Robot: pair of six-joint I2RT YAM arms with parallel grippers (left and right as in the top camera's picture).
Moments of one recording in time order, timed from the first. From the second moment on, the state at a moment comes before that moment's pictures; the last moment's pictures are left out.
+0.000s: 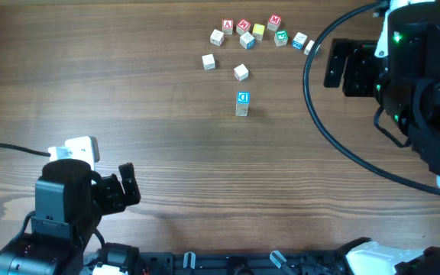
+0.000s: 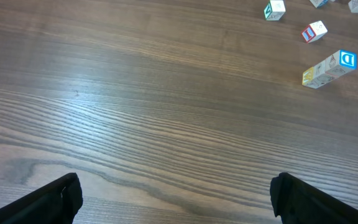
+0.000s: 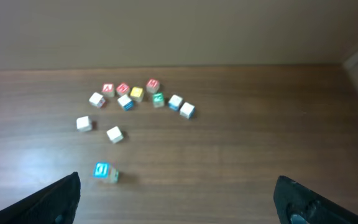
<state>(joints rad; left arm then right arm) -0.20 0.70 1.14 -1.31 -0.17 -0.34 0.42 1.45 2.18 -1.41 0.39 0.26</state>
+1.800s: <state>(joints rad) -0.20 0.70 1.14 -1.31 -0.18 -0.34 -0.05 0.02 0.01 0.07 0.07 0.33</state>
